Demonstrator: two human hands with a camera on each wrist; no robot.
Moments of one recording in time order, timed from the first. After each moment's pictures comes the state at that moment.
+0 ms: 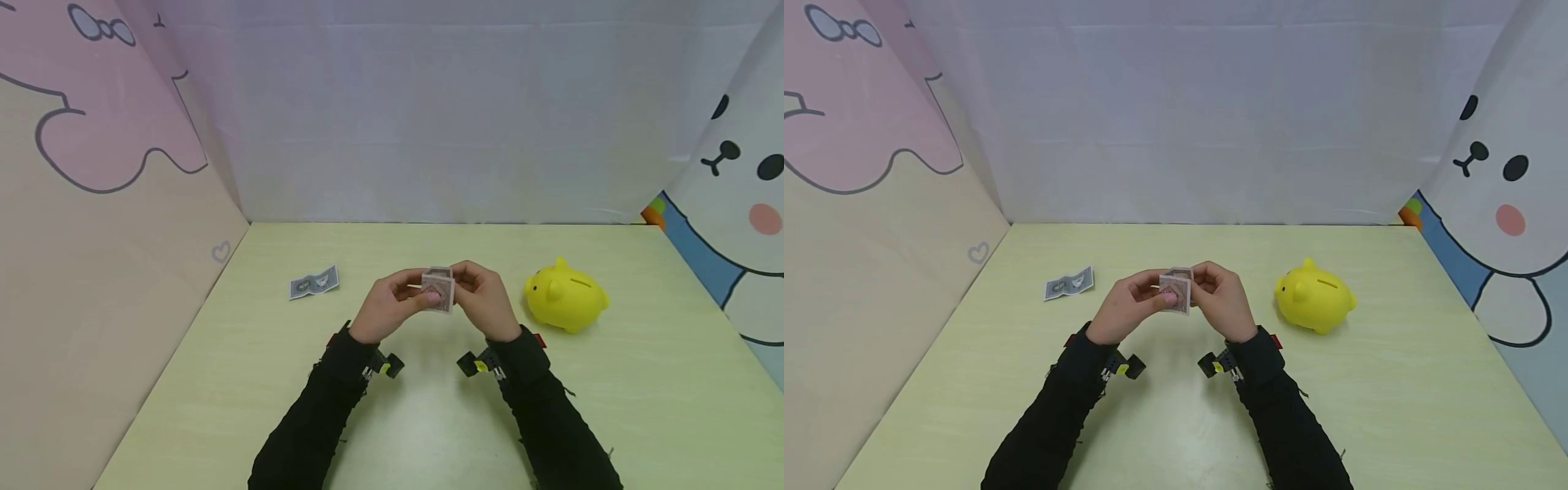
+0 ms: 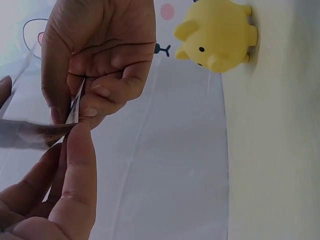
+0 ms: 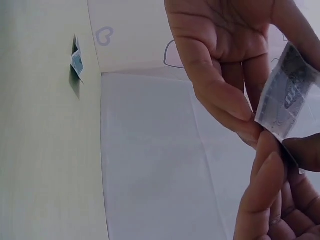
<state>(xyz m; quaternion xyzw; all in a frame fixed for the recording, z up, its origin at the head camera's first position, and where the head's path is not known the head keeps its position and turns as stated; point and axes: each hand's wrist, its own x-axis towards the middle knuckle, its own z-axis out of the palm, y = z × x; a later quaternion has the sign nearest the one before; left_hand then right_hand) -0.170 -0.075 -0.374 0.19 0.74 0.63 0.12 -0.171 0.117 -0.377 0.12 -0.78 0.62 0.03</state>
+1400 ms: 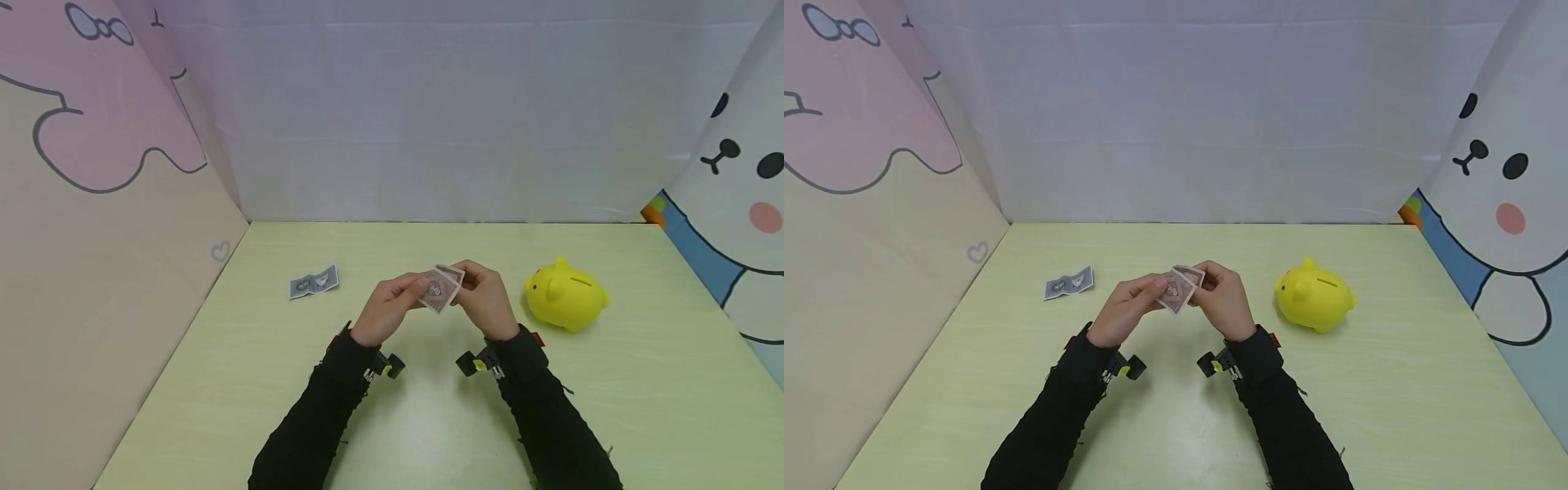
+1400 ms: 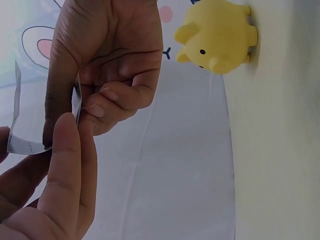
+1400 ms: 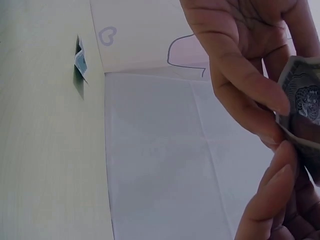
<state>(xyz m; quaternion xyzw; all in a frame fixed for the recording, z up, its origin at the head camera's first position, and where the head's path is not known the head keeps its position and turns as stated) -0.165 -0.073 -0.369 0.24 0.72 0.65 0.11 -0.173 0.115 -0.381 0.08 -0.78 0.62 0.03</state>
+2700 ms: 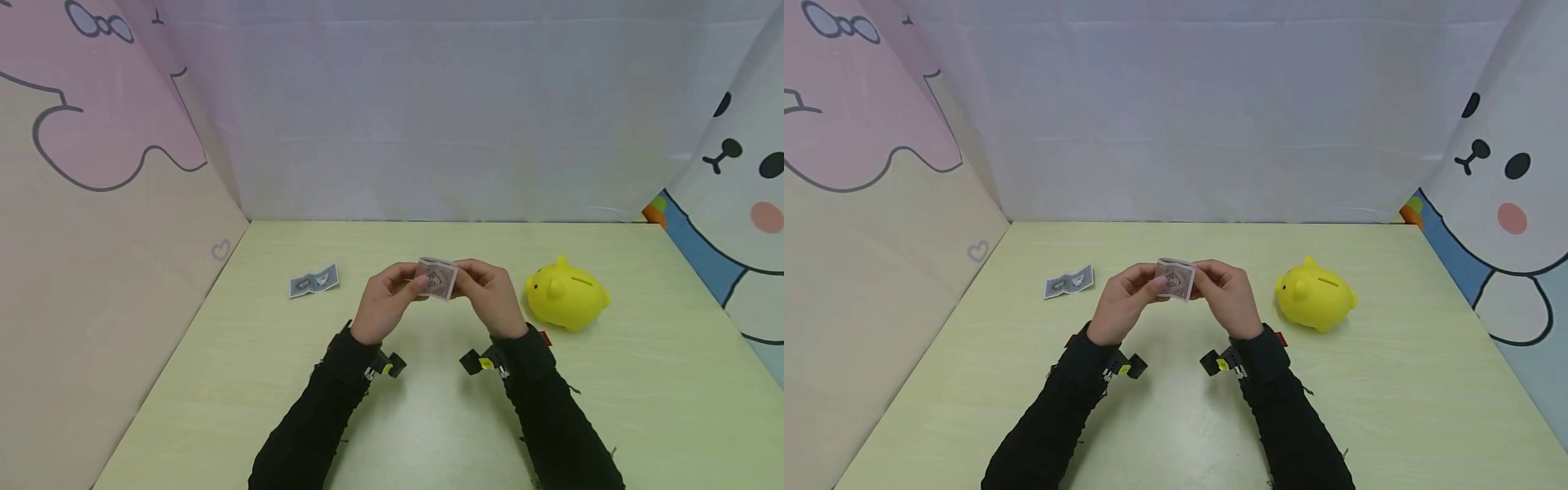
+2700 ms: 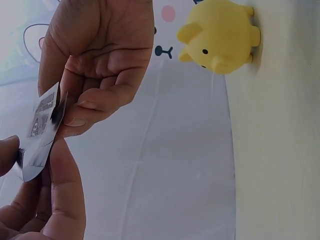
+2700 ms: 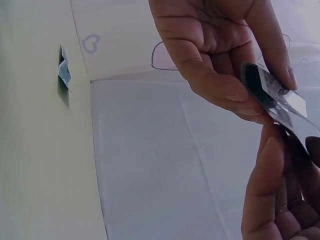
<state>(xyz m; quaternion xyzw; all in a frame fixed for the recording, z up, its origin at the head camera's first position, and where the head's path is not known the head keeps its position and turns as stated) -0.167 -0.069 -0.369 0.16 0.72 0.67 0.04 -0.170 0.123 -0.372 0.10 -0.74 0.67 0.02</state>
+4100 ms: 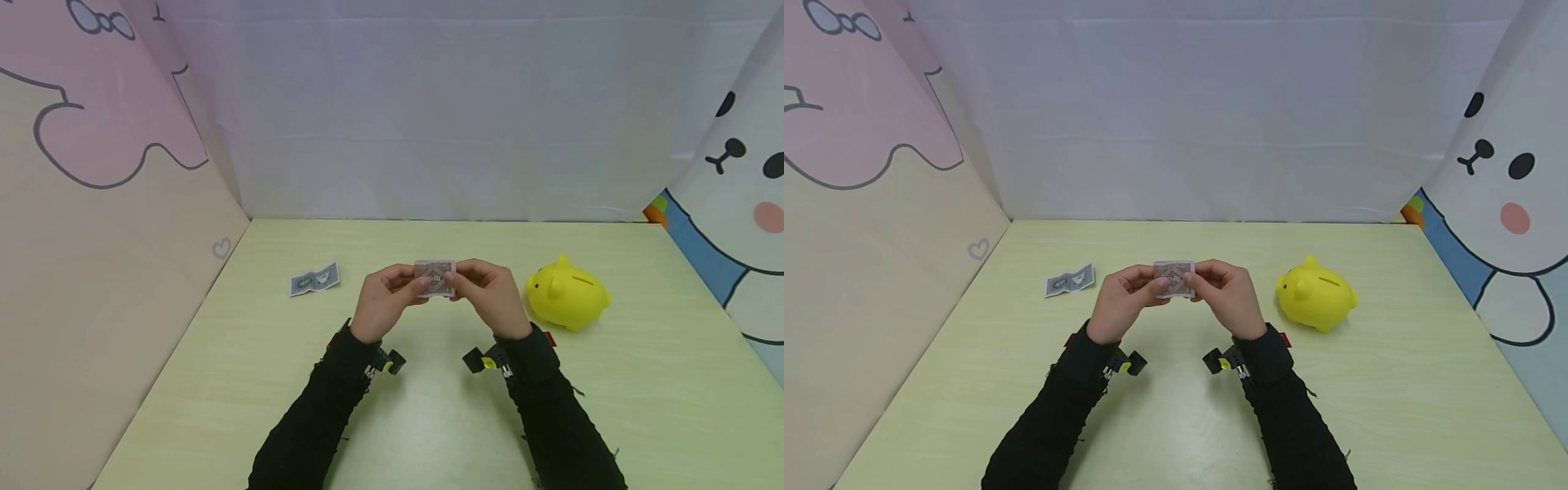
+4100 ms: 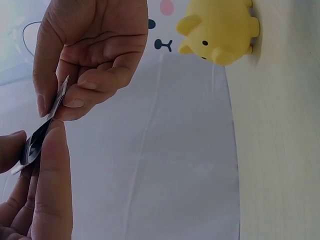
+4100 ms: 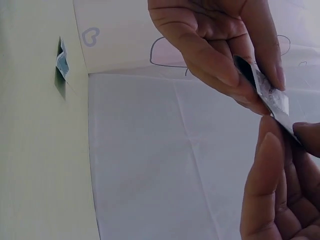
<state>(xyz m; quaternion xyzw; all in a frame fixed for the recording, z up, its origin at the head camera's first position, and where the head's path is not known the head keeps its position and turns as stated) -0.167 -0.070 -0.369 0.14 0.71 0.69 0.03 -0.169 0.126 -0.371 0.14 -0.75 0.64 0.03</state>
